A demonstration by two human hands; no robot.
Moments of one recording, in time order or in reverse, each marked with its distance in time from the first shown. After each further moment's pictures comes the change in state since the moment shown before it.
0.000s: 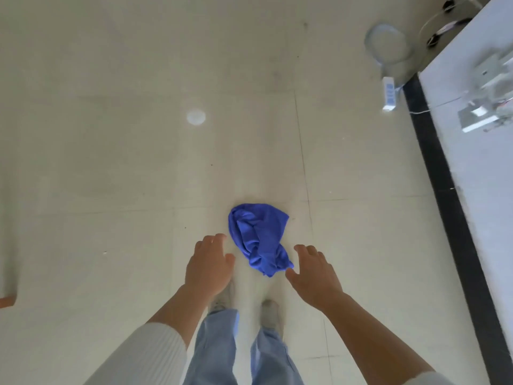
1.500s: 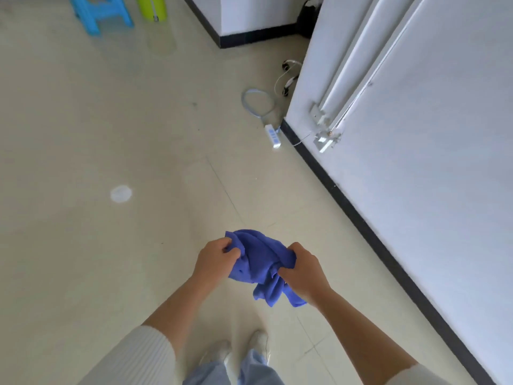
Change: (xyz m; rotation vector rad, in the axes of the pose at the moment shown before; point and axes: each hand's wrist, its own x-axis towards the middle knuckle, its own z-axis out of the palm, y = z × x) left_hand -0.067 0.173 -0.191 -0.349 -0.264 0.345; right_hand -0.165 -0.040 -0.176 0.794 0.343 0.326
